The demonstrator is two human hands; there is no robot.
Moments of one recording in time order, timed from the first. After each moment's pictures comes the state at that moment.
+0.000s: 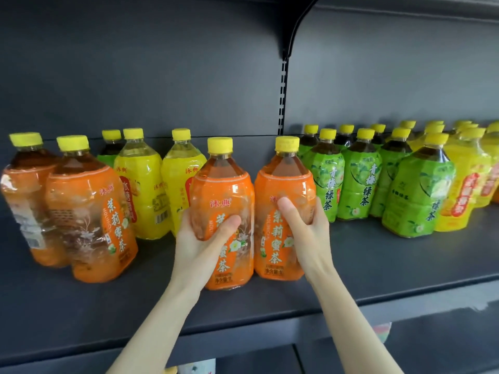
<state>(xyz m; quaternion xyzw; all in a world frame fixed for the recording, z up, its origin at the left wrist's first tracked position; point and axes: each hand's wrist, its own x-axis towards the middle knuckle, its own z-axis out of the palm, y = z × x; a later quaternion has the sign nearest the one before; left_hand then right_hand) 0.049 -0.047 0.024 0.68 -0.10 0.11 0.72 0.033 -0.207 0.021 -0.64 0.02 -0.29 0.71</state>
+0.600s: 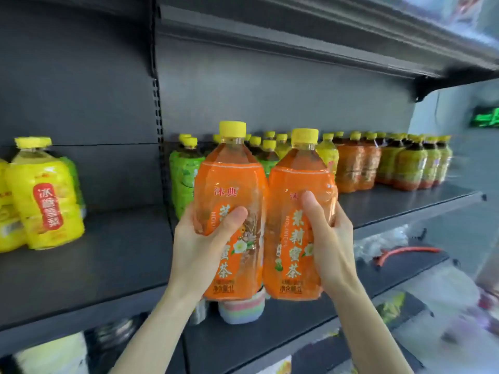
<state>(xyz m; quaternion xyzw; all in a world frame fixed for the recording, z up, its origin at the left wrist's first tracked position) -0.101 -0.242 0.051 0.59 -0.26 0.04 0.76 -0.175 -0.393 0.055 -0.66 0.11 -0.40 0.63</state>
